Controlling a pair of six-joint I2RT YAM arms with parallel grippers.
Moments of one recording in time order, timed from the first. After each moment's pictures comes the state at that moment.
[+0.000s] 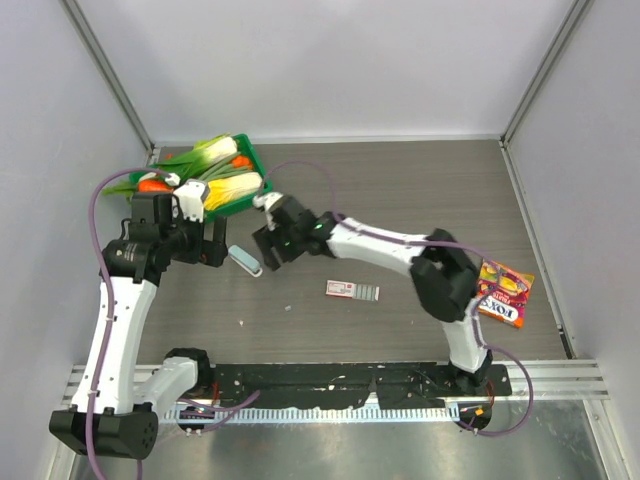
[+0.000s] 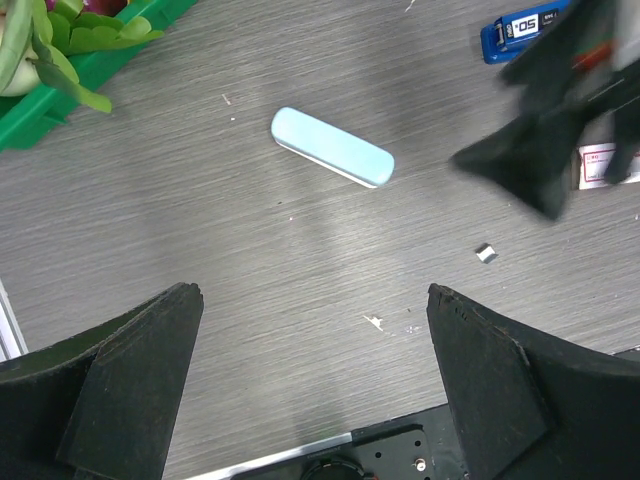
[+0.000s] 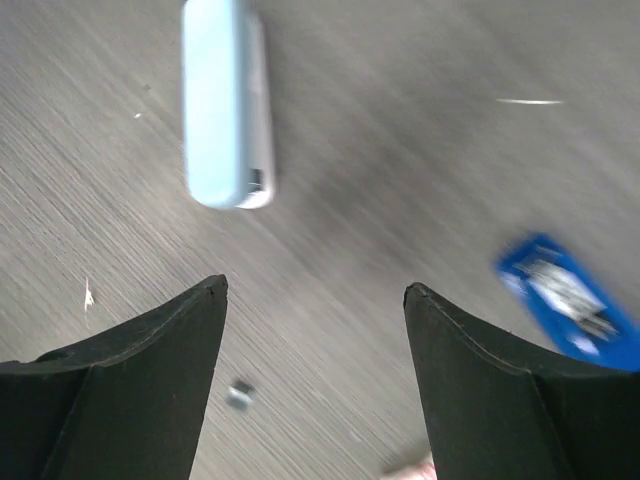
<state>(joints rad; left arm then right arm) -0.07 0.97 1.16 -0.98 0.17 0.10 0.98 2.09 1.65 -0.38 0.00 0.25</state>
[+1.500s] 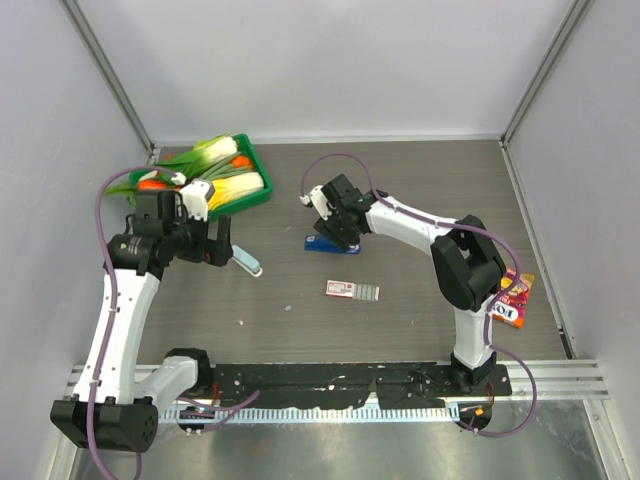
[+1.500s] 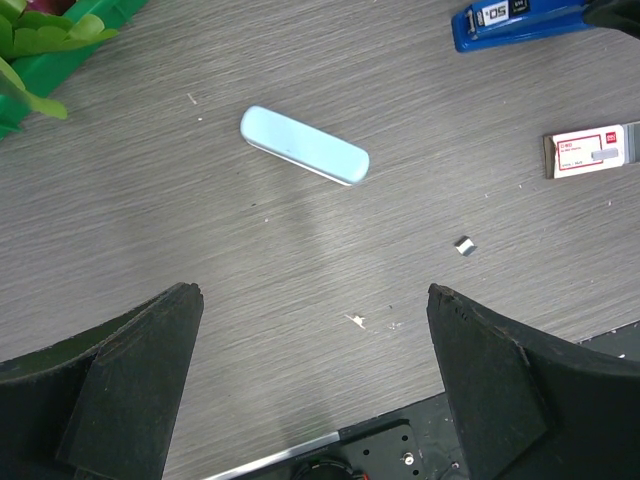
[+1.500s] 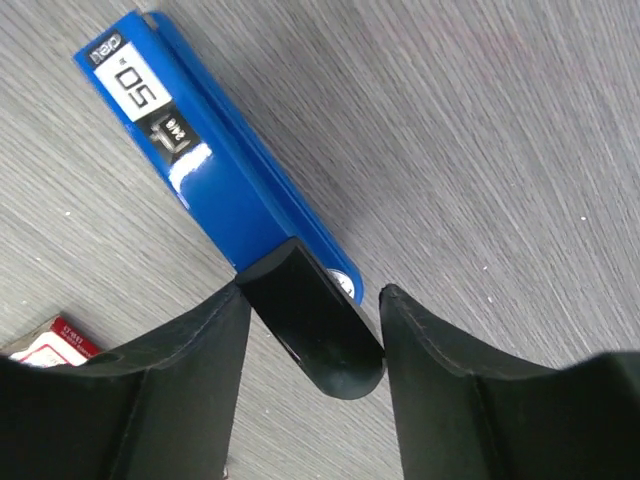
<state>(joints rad) -0.07 1.00 1.15 -0.98 0.23 0.11 0.68 1.95 1.46 -0.57 0.07 -0.30</state>
